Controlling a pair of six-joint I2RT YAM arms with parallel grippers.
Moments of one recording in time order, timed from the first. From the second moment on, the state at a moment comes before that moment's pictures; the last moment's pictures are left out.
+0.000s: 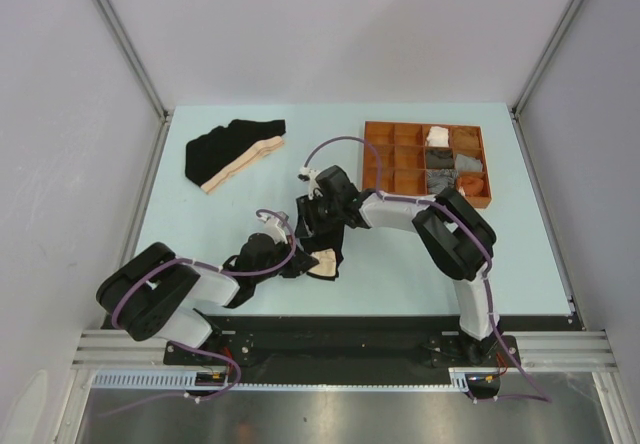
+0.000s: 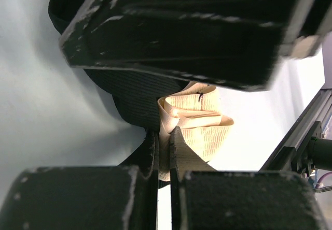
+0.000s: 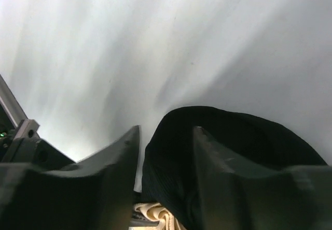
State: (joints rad) left arm -0.67 1.46 0.20 0.76 0.18 -0.78; right arm 0.78 2.02 1.29 -0.01 -0.37 0.41
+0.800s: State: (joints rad) left arm -0.67 1.47 0.20 0.76 0.17 -0.79; right arm 0.76 1.92 1.32 -0.25 -0.19 0.37
